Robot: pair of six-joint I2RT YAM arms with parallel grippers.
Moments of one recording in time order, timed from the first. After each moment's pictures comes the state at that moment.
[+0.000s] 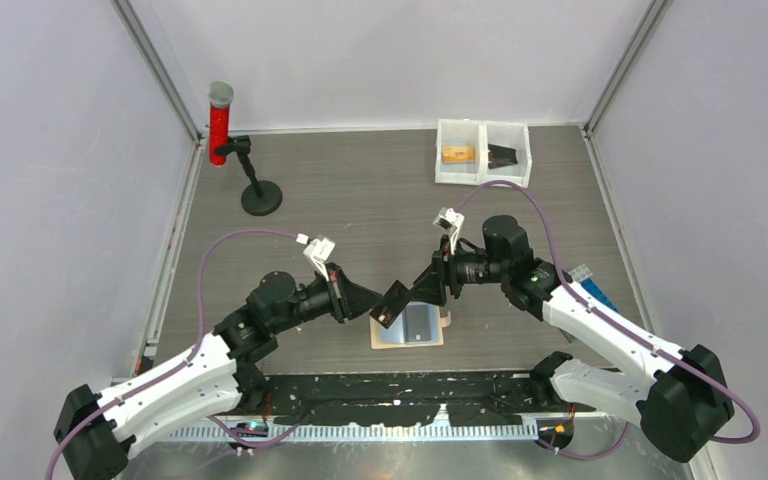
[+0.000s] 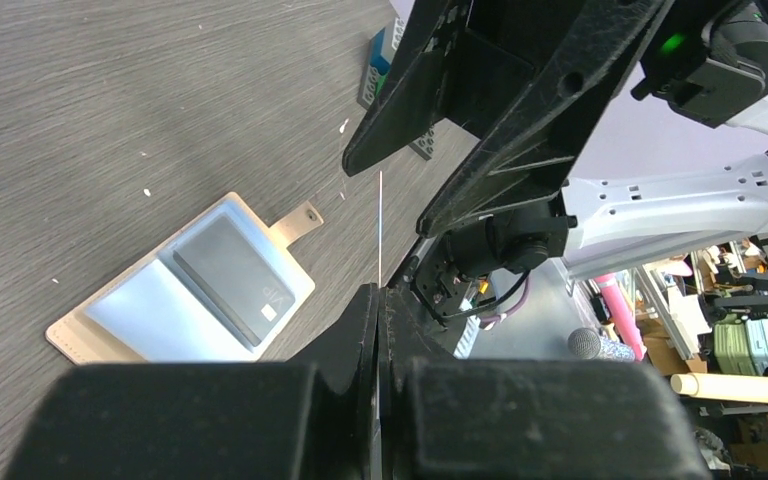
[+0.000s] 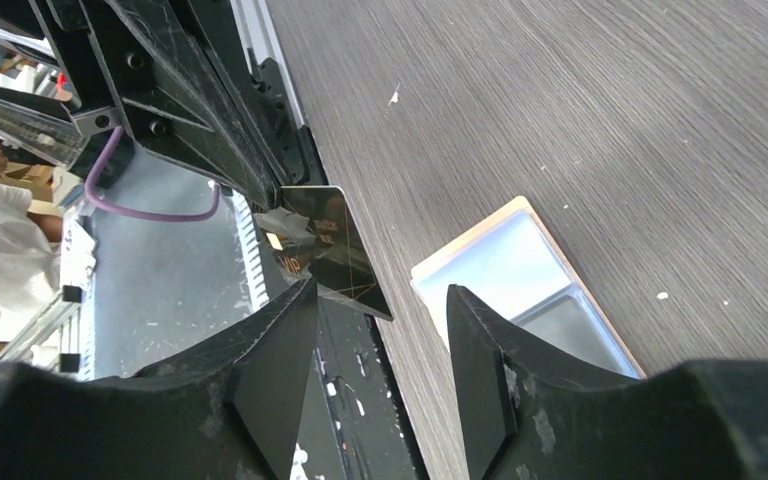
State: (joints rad) left arm -0.85 0.70 0.39 0.18 0.24 -0.76; right arm 0.60 1.02 0.66 -0.07 -0.75 0.29
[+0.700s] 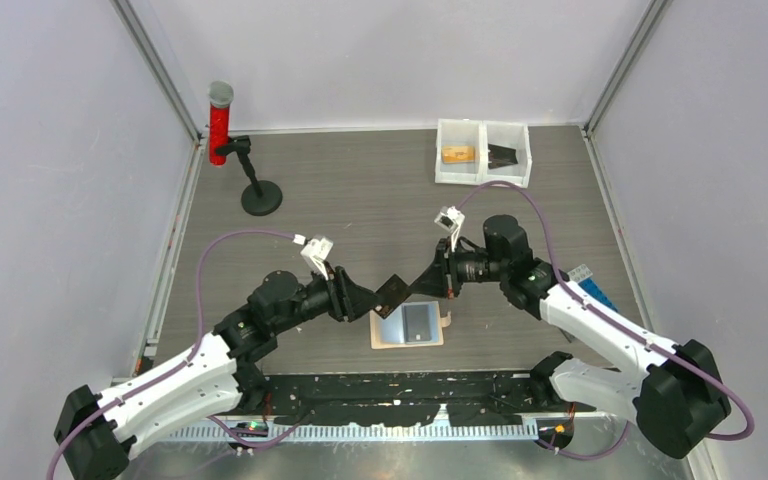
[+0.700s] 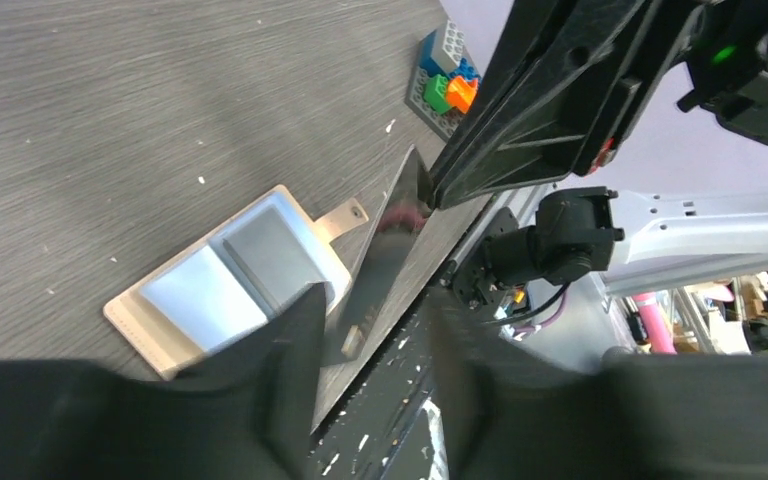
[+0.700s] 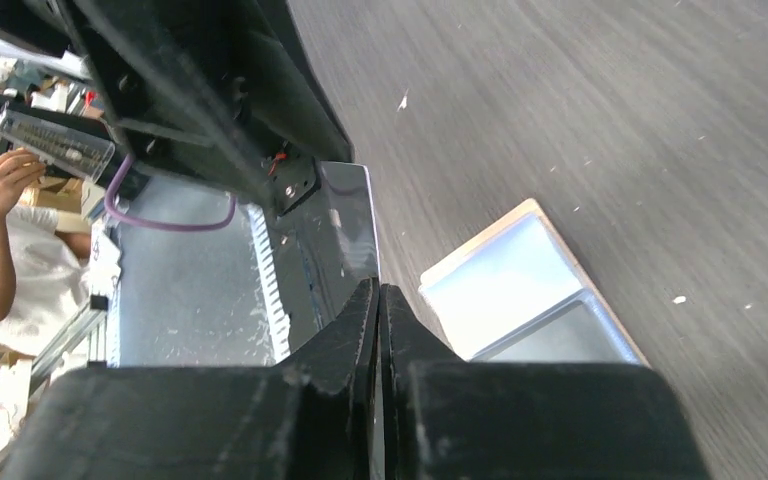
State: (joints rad) left arm -0.84 0.70 0.39 0.14 0.19 -0.75; right arm 0.57 1.06 0.63 0.02 -0.80 0.36
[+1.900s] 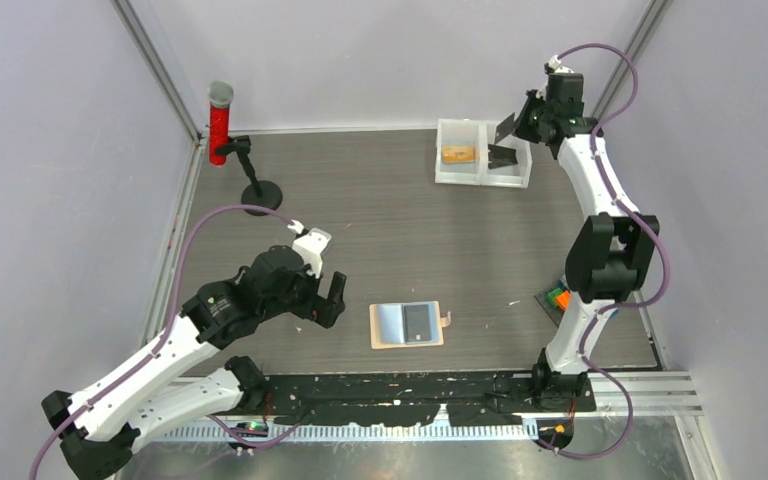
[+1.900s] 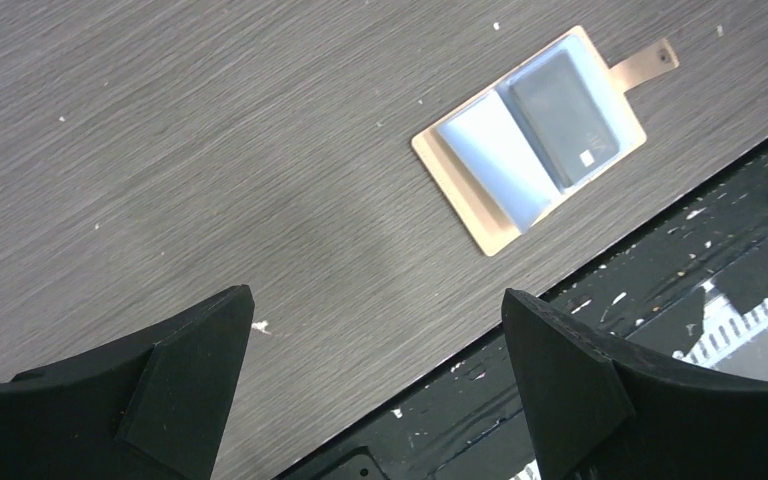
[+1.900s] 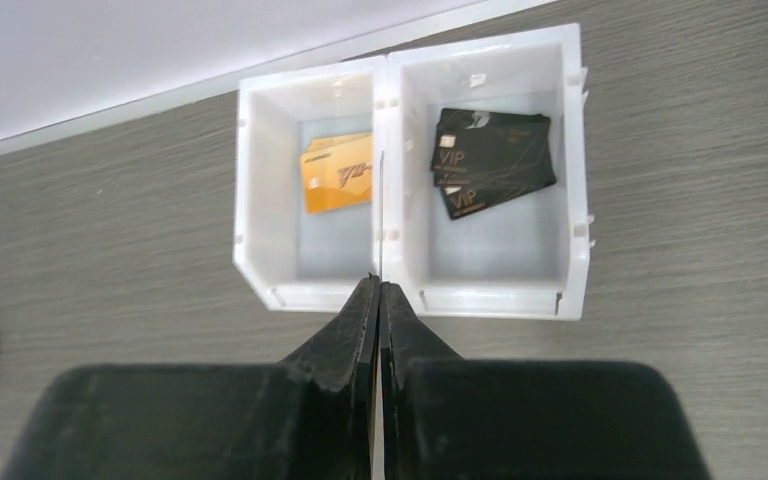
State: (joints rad) left arm -0.84 0.77 0.86 -0.80 -0.11 -0.30; right arm -0.01 1.87 1.76 -0.43 -0.12 0.31
